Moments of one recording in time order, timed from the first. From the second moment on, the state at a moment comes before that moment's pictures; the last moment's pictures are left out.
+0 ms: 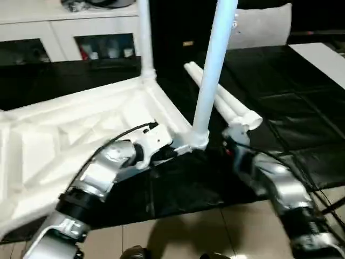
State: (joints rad) left arm -0.51 0.34 -0.32 0.33 0.08 0.24 -0.92; right arm -0.38 -0.31 0.08 0.42 0.15 0.15 0.84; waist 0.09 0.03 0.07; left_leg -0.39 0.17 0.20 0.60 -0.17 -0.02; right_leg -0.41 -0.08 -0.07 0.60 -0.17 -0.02
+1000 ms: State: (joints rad) left arm -0.56 0.46 -0.41 0.43 0.04 -0.06 -1.30; right arm -0.43 -0.45 0.20 0.41 0.20 0.15 1.27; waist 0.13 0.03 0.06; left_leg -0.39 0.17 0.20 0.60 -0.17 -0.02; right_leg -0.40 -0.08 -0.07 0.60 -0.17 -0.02
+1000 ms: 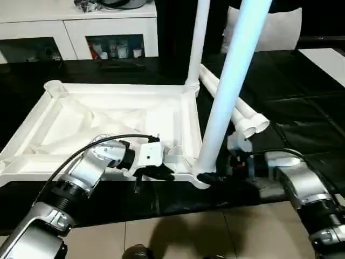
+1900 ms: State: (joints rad) left arm -0.52 0.26 -0.29 0.33 0.08 0.39 -0.88; right arm -0.46 -0.16 0.05 0.45 0.13 0.29 0.64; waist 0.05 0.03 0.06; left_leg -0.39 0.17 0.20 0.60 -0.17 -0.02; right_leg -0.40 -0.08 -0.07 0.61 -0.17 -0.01
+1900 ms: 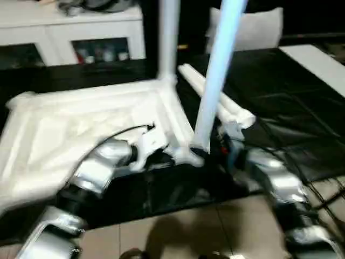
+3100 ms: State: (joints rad) left arm -0.54 0.44 -0.41 0.37 0.03 0.04 -1.26; right arm -0.43 -0.46 0.16 0.36 0.20 0.18 1.24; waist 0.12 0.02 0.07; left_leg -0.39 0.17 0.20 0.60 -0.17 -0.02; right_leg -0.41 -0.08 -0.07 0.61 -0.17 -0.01
